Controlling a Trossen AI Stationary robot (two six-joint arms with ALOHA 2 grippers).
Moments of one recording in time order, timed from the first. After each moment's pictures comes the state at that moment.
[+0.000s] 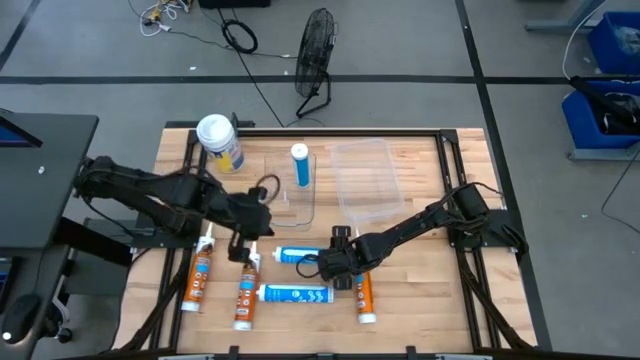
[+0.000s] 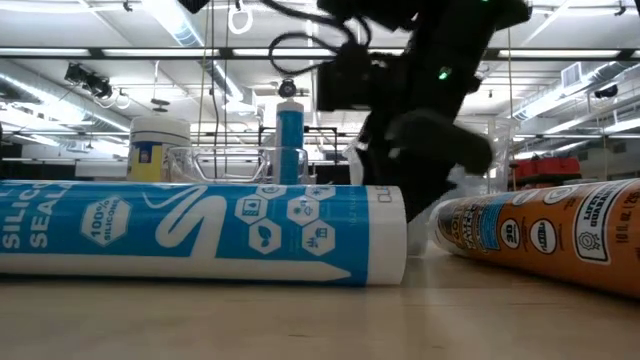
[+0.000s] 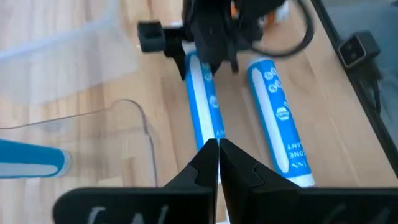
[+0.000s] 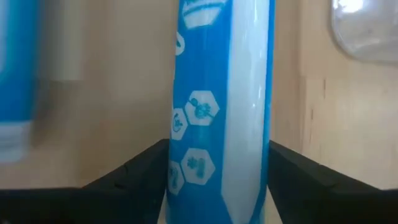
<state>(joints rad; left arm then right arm) -0.27 1.25 1.25 -0.87 -0.08 -0.01 0.35 2.03 1.36 -0.56 0.30 0.21</state>
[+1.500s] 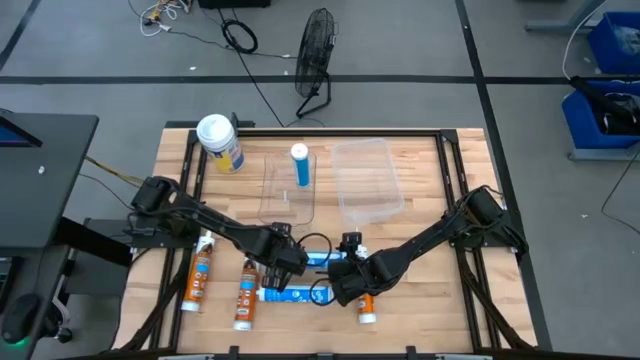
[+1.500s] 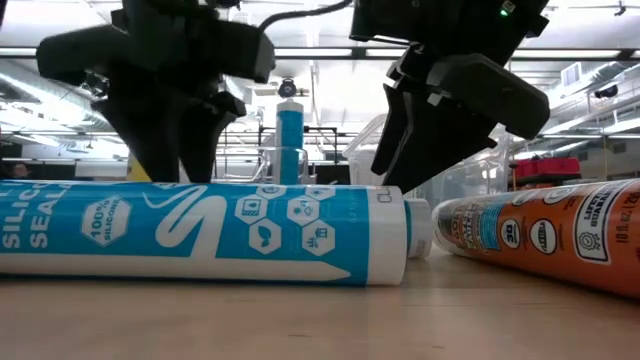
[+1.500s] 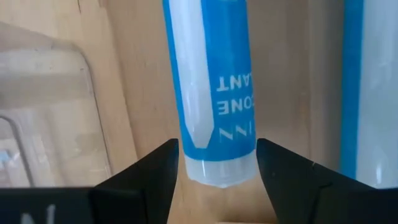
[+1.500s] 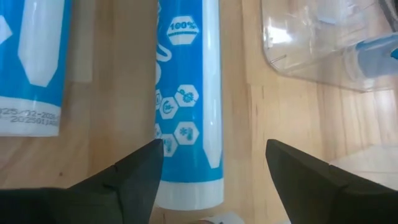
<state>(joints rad) -0.36 1.81 1.25 -0.85 -0.18 -0.19 0.48 1.97 1.37 -0.65 0.59 0.30</state>
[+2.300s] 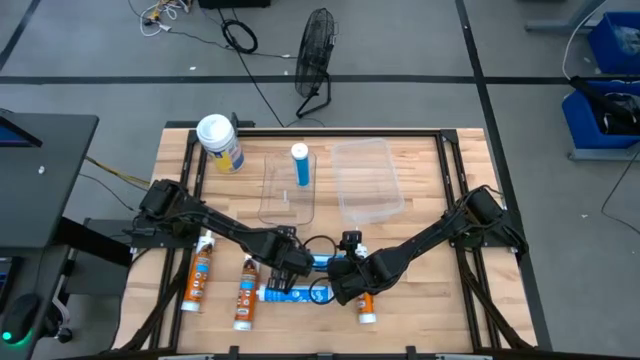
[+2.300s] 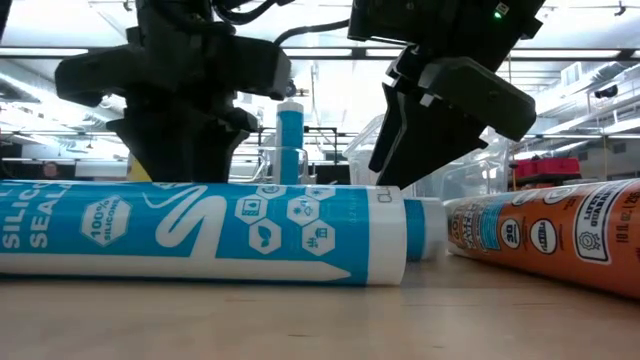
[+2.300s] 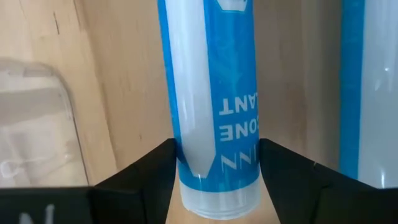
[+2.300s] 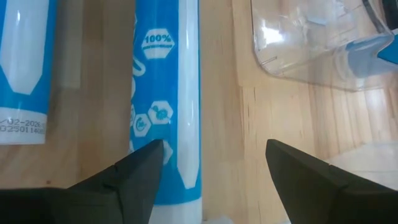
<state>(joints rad) -0.36 1.90 1.25 -0.76 -0.13 -0.20 0.48 1.97 1.37 -0.65 0.61 0.31</state>
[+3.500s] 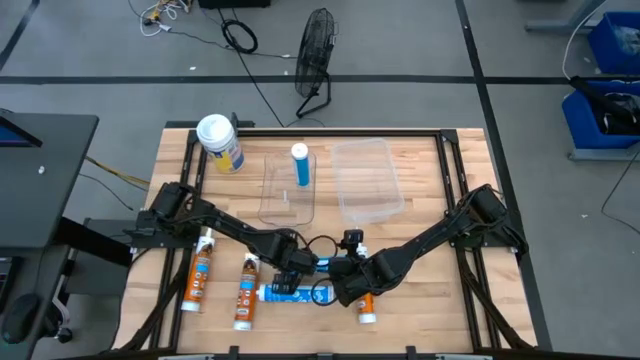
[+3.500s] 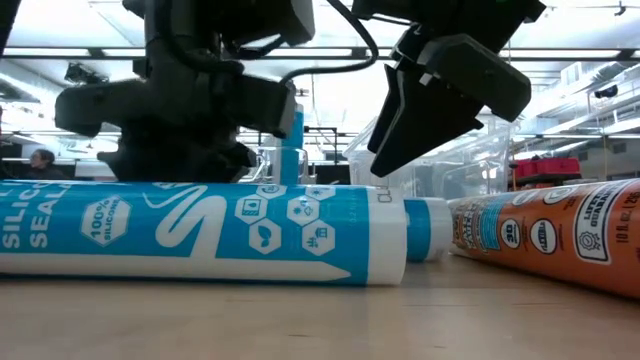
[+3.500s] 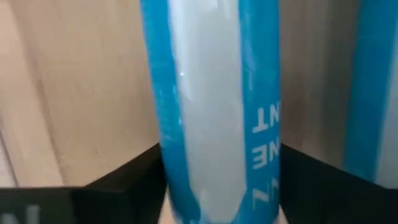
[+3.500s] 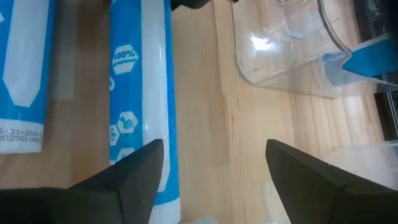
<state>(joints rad) -0.33 1.95 1.25 -0.71 -0.05 -0.23 0.49 1.95 1.37 -0.65 0.67 0.30</state>
